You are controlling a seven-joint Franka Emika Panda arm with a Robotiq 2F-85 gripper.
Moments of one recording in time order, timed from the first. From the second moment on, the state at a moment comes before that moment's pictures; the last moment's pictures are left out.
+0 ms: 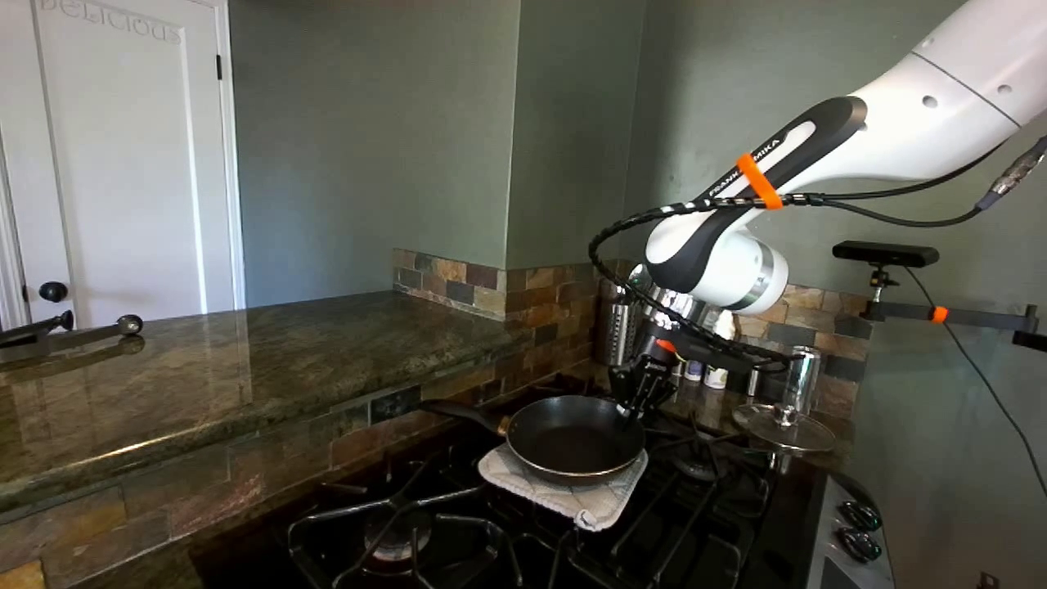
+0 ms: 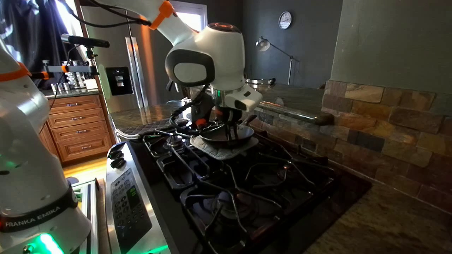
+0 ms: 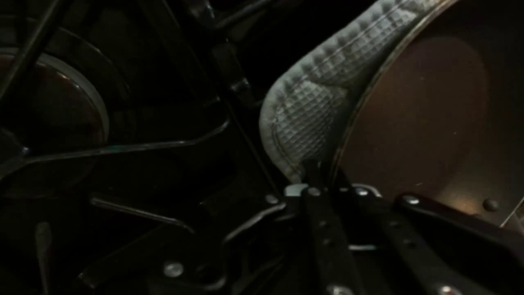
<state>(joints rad) -0.08 -0.12 -0.20 -2.52 0.42 2.51 -0.18</state>
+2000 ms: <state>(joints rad) -0.16 -0.11 -0.27 -2.52 0.92 2.34 -0.84</state>
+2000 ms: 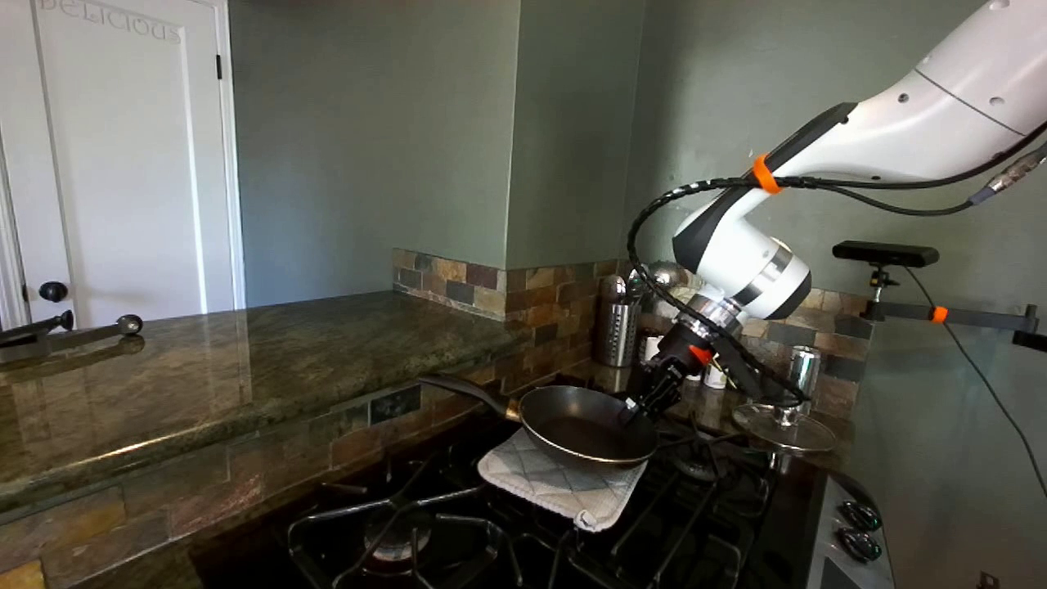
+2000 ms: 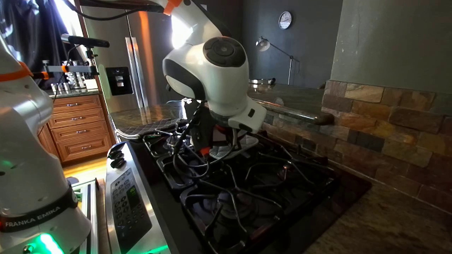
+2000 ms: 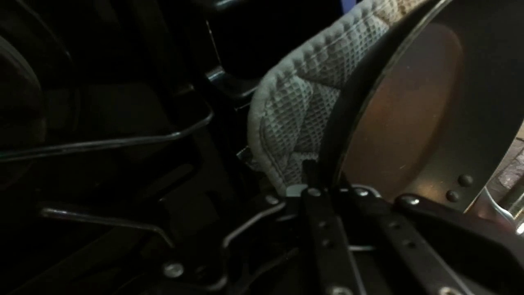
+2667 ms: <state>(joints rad) -0.24 -0.10 -0.30 -2.49 0.92 2.33 -0.77</state>
